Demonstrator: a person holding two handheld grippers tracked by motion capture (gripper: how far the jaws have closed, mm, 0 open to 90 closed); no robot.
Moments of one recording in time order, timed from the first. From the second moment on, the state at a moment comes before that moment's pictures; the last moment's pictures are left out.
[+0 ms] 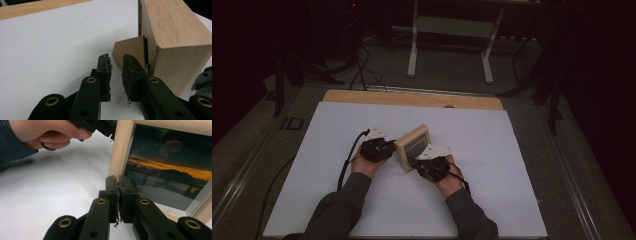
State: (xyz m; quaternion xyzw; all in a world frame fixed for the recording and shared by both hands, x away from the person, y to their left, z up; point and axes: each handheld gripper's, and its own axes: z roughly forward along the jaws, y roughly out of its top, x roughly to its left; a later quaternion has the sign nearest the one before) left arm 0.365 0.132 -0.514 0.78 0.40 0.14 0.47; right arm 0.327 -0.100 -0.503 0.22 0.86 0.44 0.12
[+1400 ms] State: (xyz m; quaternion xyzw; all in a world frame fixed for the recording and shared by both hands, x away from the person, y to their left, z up) left arm 0.316 0.151 -0.495 0.76 0.37 0.14 0.51; right arm 0.344 -0.134 -0.502 0.27 0.85 0.43 0.14
